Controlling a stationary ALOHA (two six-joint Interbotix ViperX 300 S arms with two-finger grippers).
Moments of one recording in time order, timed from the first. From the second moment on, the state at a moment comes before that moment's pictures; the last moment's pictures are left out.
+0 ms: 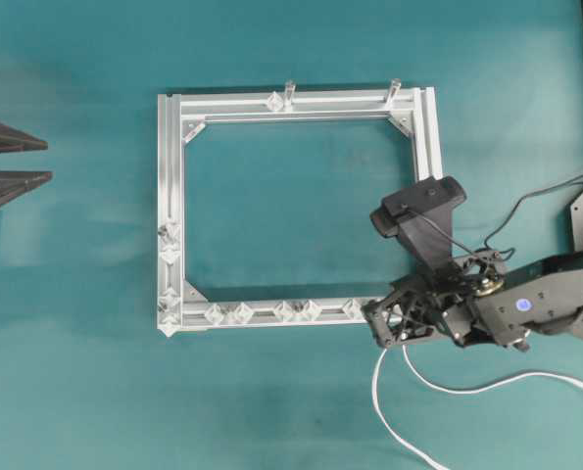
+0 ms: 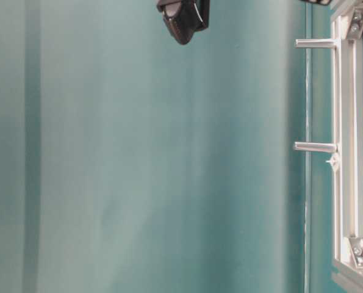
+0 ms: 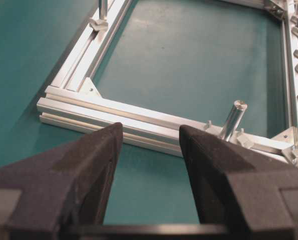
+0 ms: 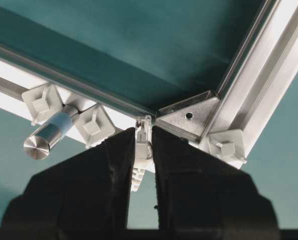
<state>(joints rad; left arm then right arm) 0.25 -1.32 1.45 -0.07 0.15 -0.03 0.35 -0.01 0.57 -0.33 0.88 1.86</state>
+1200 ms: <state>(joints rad) 0.25 -1.32 1.45 -0.07 0.15 -0.03 0.13 0.06 0.48 -0.43 0.72 1.68</state>
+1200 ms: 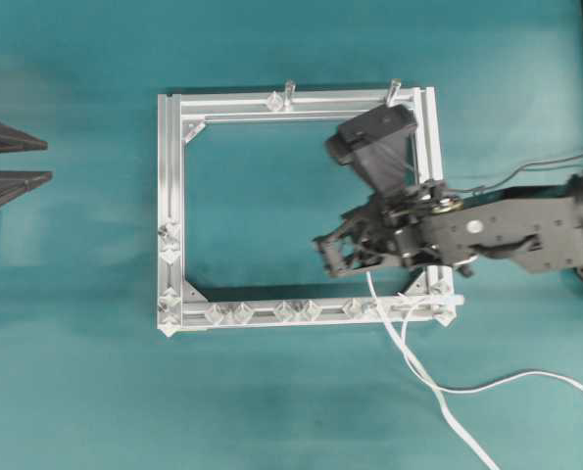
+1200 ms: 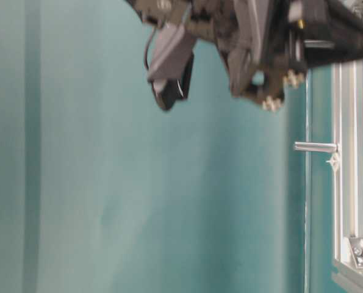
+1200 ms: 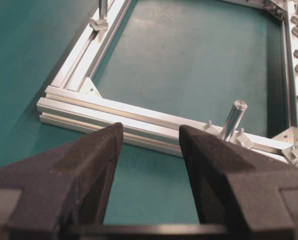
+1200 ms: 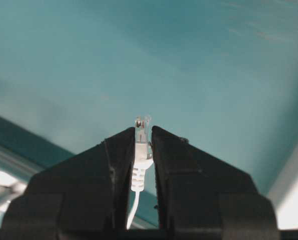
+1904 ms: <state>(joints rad) 0.25 -1.32 1.45 -0.07 0.15 -0.03 0.22 0.11 0.40 -0.40 0.75 1.75</state>
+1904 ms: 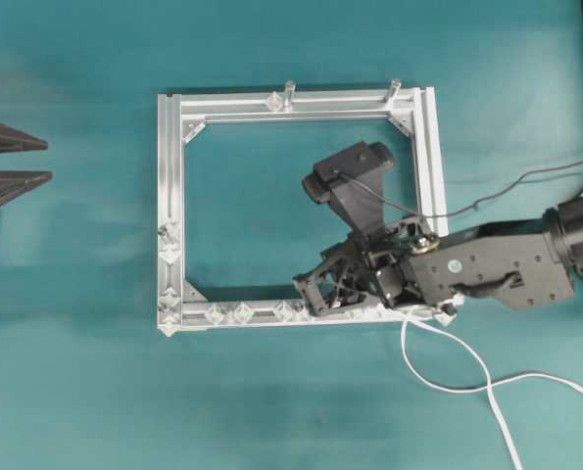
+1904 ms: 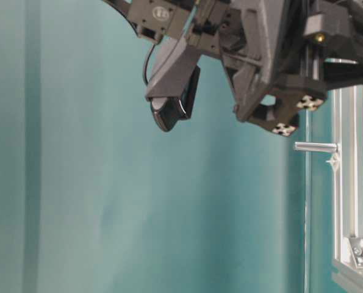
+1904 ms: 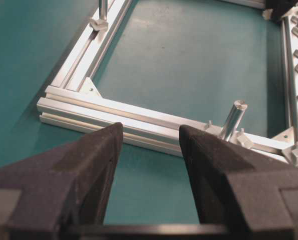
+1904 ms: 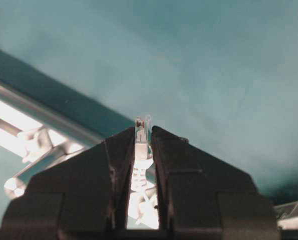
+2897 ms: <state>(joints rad) 0.25 -1.32 1.45 -0.07 0.15 -0.03 0.35 0.19 0.30 -0.40 0.75 1.87</state>
